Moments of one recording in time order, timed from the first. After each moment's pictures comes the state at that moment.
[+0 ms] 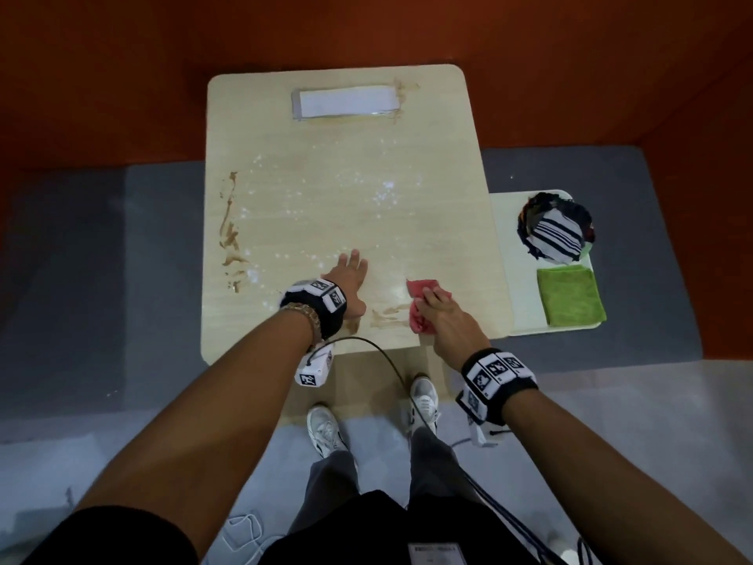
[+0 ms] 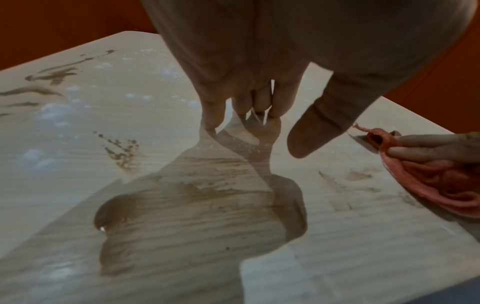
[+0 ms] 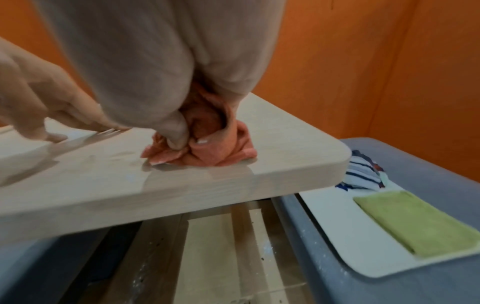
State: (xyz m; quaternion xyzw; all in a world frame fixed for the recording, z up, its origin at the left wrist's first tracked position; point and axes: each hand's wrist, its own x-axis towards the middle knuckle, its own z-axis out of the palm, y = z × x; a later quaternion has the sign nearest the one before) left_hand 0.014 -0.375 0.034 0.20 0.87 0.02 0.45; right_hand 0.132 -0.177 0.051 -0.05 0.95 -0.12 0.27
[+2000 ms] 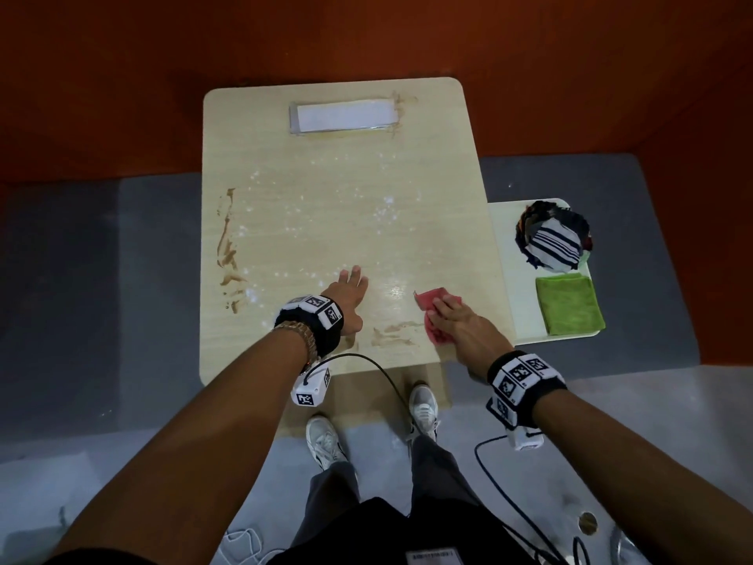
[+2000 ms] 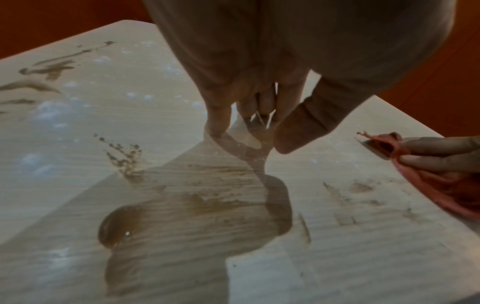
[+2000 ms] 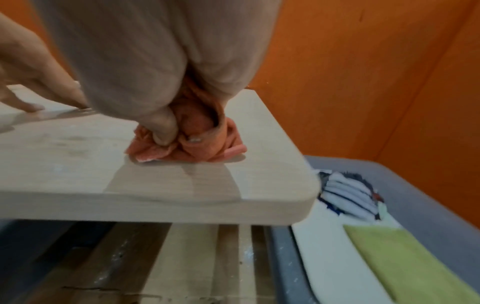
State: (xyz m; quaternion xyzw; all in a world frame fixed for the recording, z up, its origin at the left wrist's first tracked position) left_hand 0.008 -0.376 0.050 0.22 0.85 0.02 0.47; right_hand 0.119 -0.138 0.040 -0.12 0.95 -0.09 0.28
